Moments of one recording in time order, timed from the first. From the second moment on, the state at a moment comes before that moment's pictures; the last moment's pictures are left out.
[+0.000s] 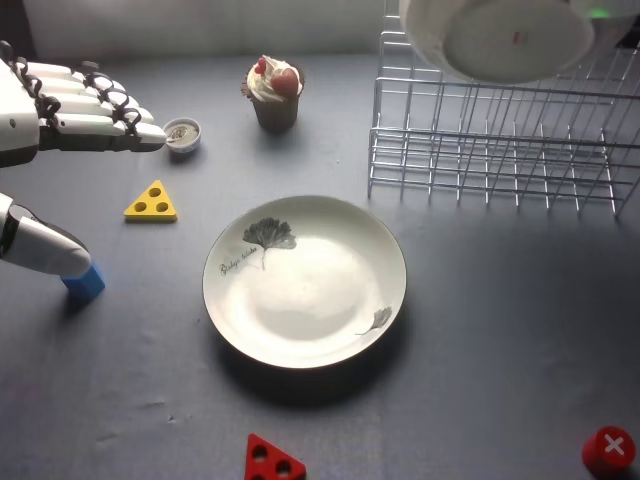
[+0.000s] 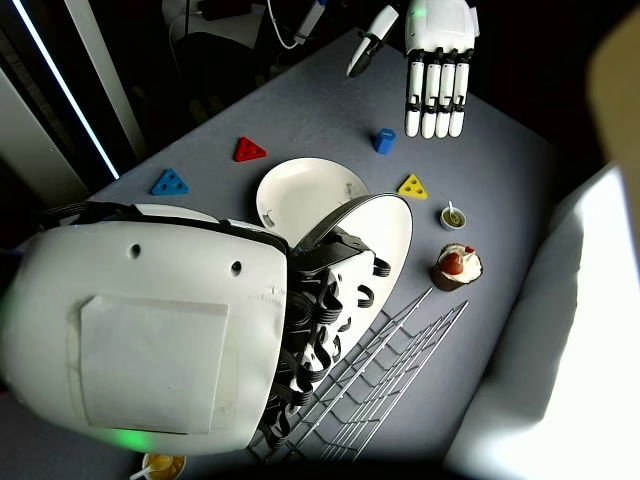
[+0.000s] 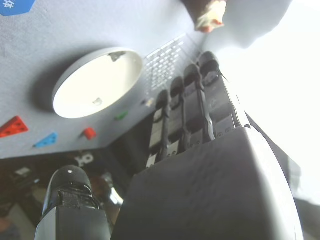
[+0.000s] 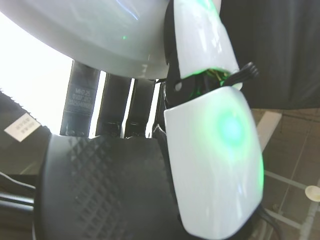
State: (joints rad) left arm 0.52 -0.87 1.49 1.11 -0.84 0.00; right arm -0.12 -0.89 1.28 -0.31 0.26 0.24
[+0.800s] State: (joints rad) left arm 0.52 -0.87 1.49 1.12 -0.84 0.00; right arm -0.14 -0.96 1.37 -0.25 0.27 0.24
